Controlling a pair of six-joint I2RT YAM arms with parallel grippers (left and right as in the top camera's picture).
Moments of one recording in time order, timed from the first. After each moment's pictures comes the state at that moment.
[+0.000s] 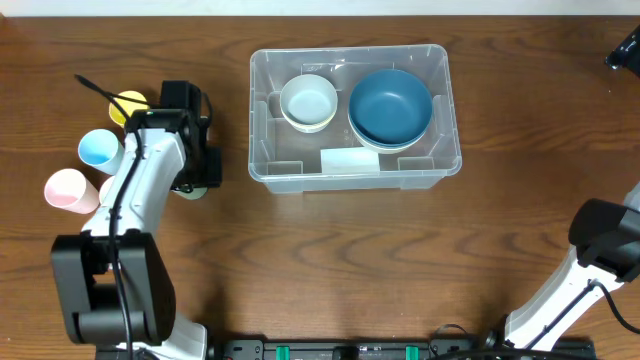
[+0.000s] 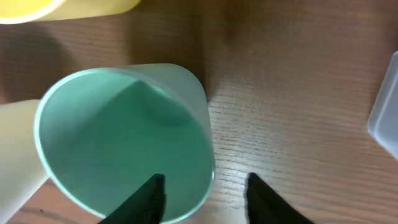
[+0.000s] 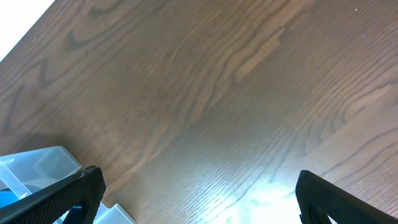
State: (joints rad) left arm 0.01 1.72 1.24 -0.99 -0.09 -0.08; right arm -0.44 2.14 2.61 -1.64 0.04 0.36
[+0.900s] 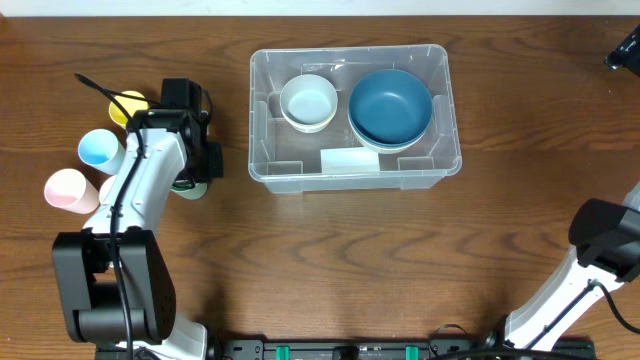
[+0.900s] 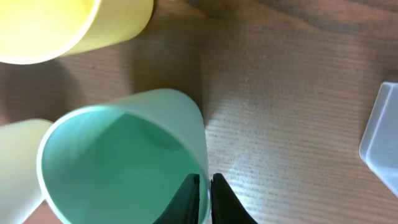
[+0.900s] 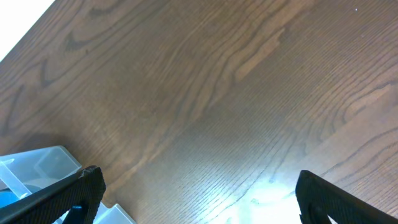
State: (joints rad) left arm 0.01 1.72 1.22 -0.91 -0.09 -0.09; right arm -0.44 2.14 2.61 -1.64 0.04 0.36
